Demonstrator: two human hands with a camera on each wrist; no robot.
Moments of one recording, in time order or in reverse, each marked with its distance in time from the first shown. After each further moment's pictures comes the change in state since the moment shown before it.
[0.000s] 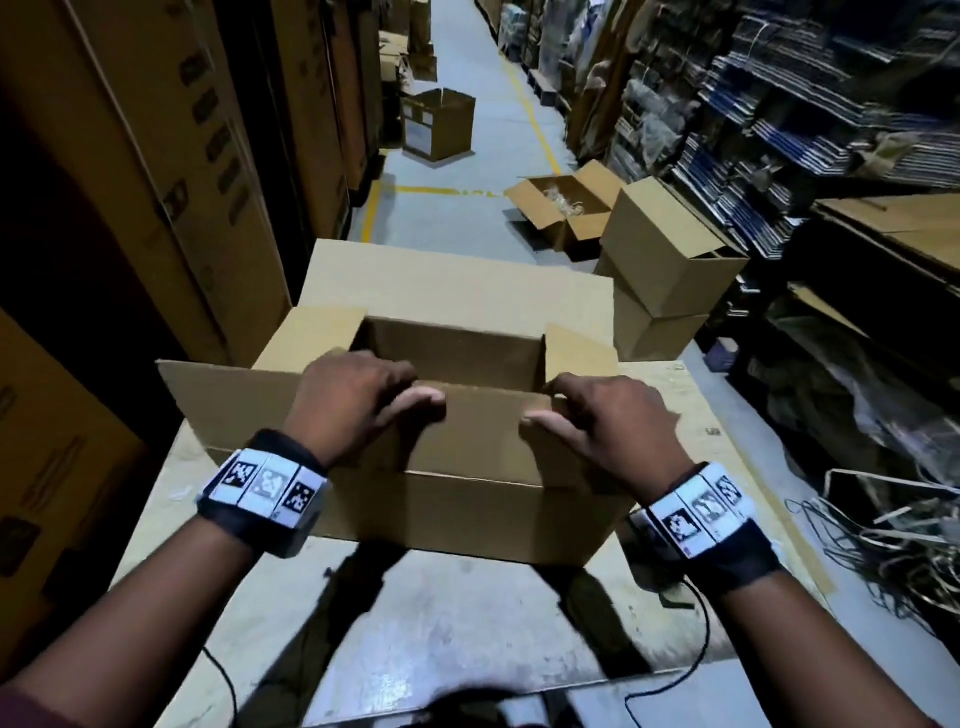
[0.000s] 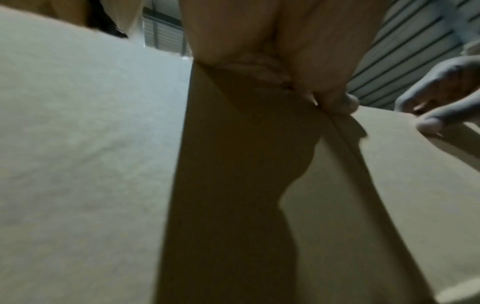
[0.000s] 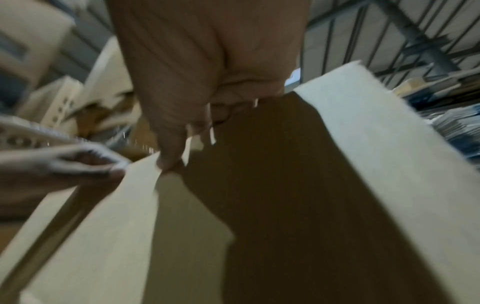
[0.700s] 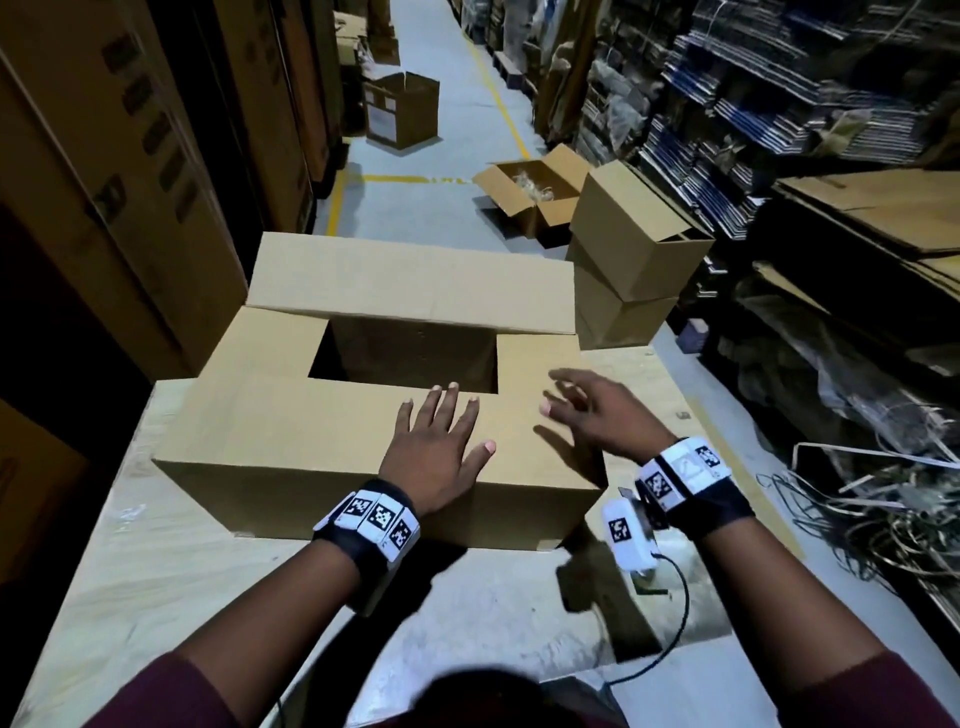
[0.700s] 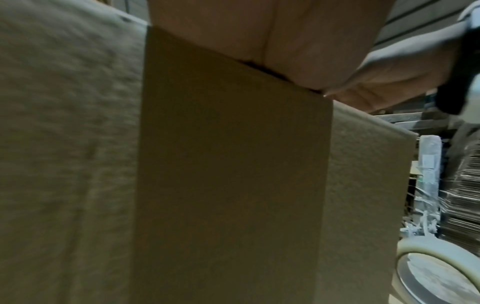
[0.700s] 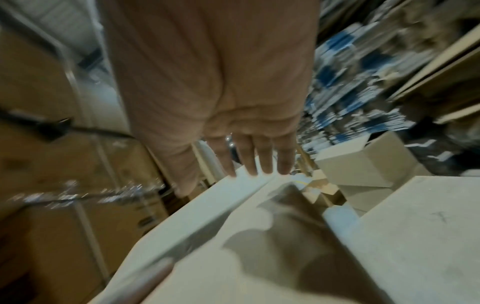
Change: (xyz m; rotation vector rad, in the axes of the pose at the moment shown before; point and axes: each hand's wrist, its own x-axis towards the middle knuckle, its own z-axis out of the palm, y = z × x) left_hand 0.023 0.104 0.113 -0.066 -0.441 -0.105; right_hand -0.004 0.076 0.043 0.667 -0.367 0.469
